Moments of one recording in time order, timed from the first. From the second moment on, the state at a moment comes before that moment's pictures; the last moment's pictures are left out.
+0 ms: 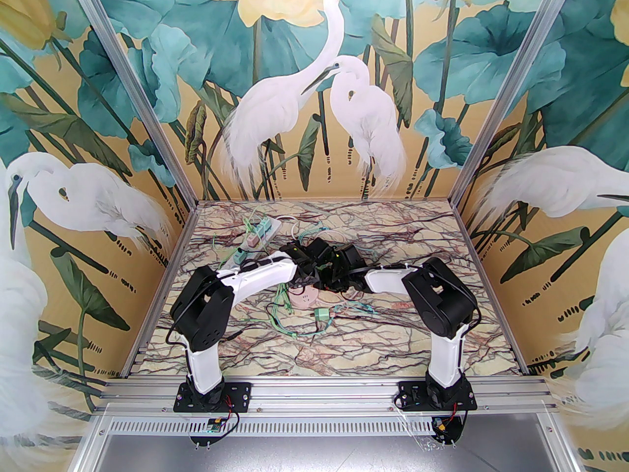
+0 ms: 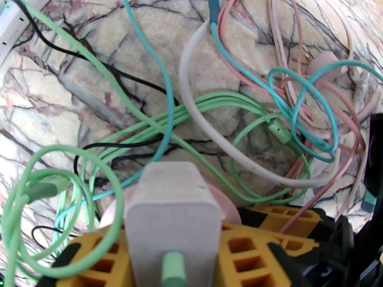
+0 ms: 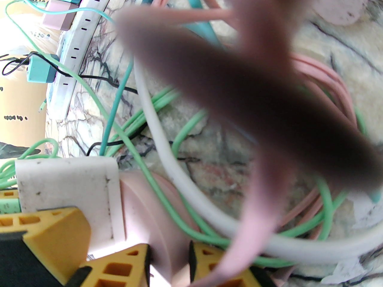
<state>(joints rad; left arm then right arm) -0.74 1.82 1.30 -0.74 -0.30 -1.01 0.61 1.95 1.01 0.07 -0.52 0.68</state>
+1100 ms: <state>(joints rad) -0.73 1.82 1.31 -0.79 -0.31 -1.00 0.64 1.96 1.05 0.04 -0.50 0.68</state>
